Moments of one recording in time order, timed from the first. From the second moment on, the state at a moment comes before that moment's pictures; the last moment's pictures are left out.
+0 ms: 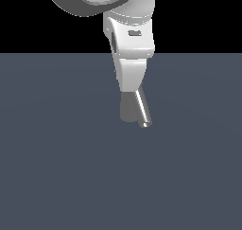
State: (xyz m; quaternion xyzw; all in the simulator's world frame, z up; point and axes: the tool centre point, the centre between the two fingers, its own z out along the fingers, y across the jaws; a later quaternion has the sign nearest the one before) arm -0.048 0.006 0.236 -0.75 0.59 -0.19 0.23
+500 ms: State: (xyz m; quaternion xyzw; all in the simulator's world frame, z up) arm -0.054 -0.008 0.231 -0.74 0.60 -0.19 0.23
